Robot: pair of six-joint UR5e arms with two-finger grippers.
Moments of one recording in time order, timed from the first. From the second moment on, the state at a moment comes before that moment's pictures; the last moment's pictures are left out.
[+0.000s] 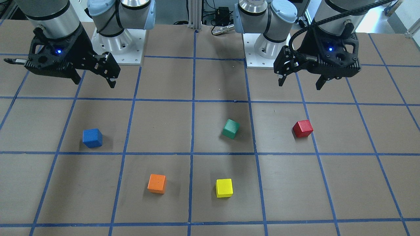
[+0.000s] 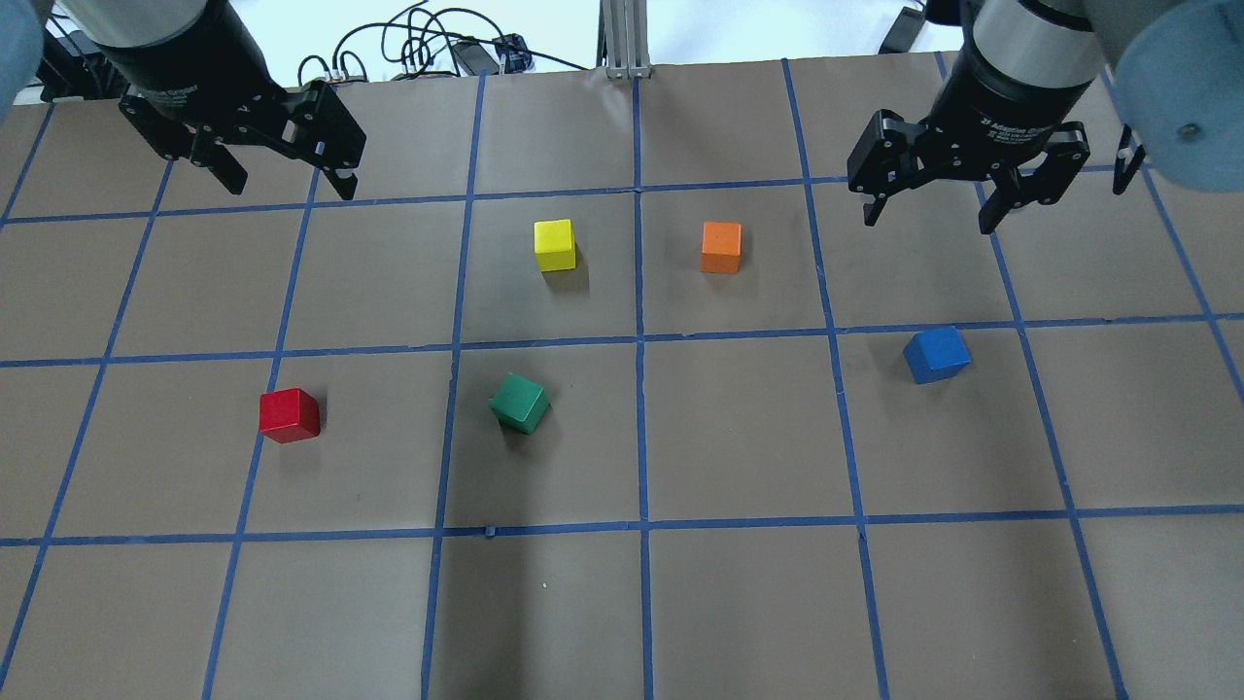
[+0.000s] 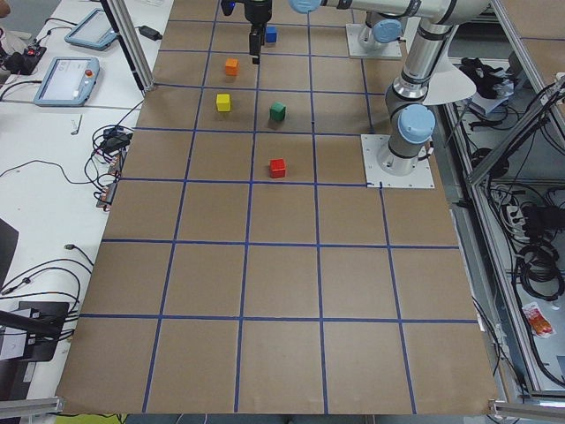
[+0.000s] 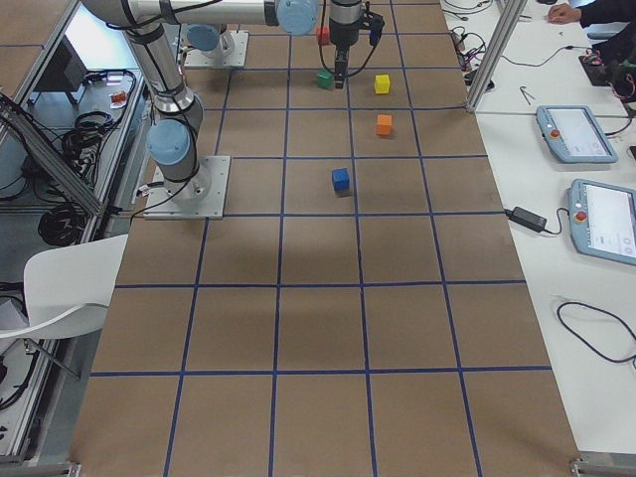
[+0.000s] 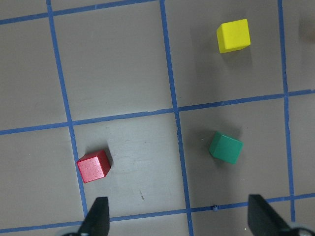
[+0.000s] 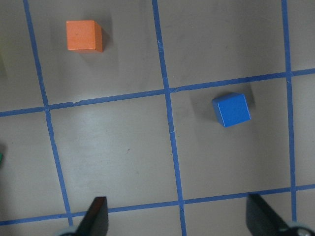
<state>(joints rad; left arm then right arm) -1.54 -1.61 -1.43 -1.64 1.58 0.13 1.55 -1.58 1.58 -1.58 -1.54 0.11</state>
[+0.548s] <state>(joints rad) -1.54 -1.61 -1.43 -1.64 1.57 0.10 1.55 -1.59 1.58 -1.58 -1.53 0.11</state>
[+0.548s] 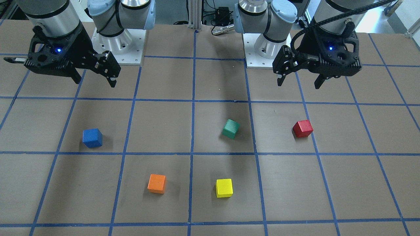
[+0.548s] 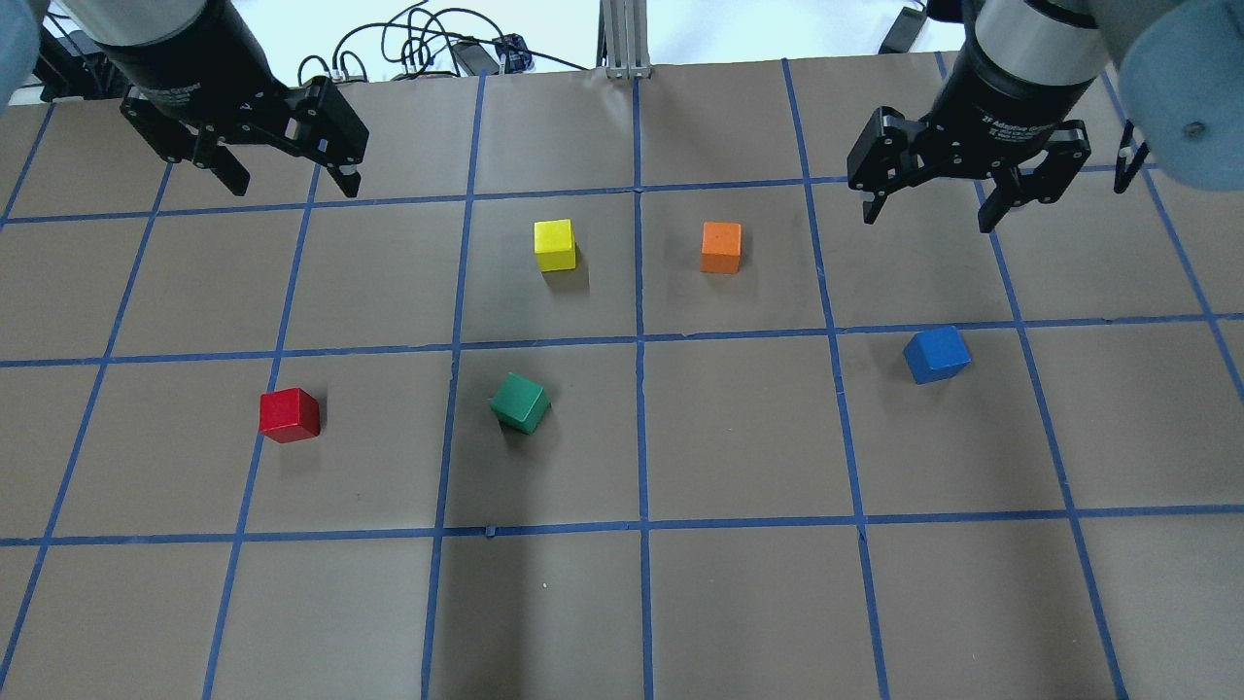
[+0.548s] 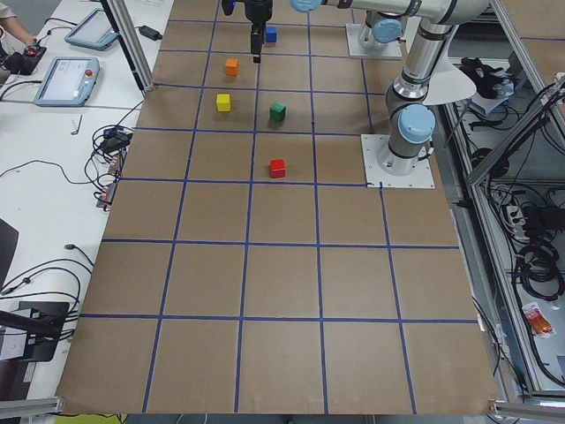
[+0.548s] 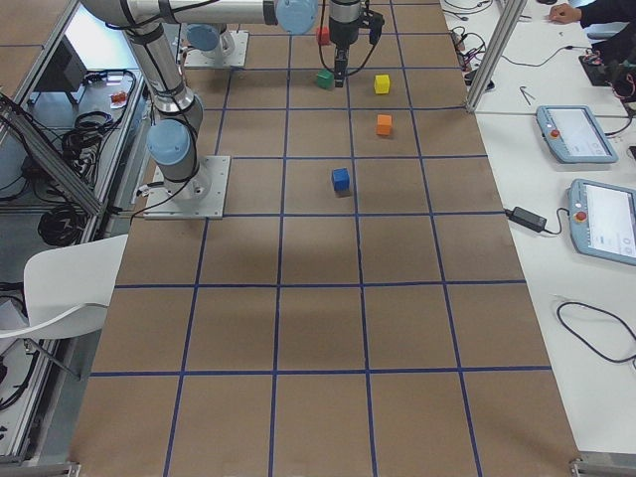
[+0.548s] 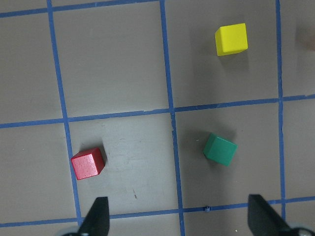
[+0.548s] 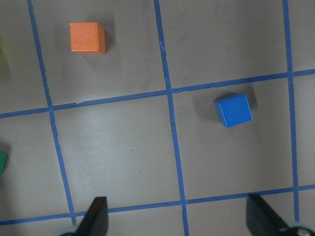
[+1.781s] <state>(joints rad) -1.53 -1.62 -1.47 -1.63 1.60 0.13 1.55 -1.63 1.59 -1.47 -1.54 0.10</state>
